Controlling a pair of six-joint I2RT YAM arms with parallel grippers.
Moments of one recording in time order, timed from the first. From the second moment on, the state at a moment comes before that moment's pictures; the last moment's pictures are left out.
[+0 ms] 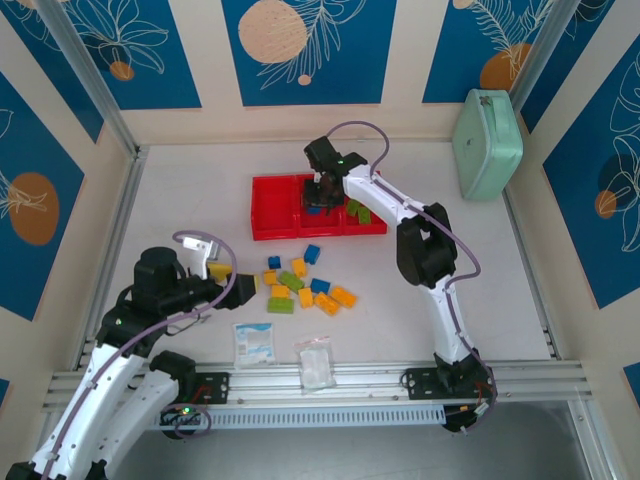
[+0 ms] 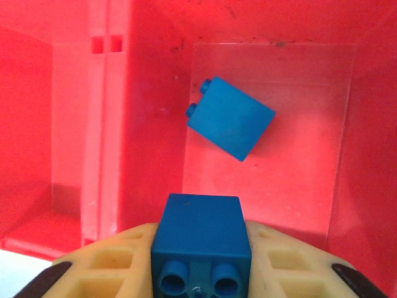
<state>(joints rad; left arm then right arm) -0.34 0.57 0.68 -0.65 0.52 -0.34 0.57 2.25 2.02 -0.87 -0.07 0.50</state>
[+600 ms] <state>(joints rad) -0.34 0.59 0.68 -0.65 0.52 -0.34 0.58 2.23 1.99 -0.86 -0.11 0.50</state>
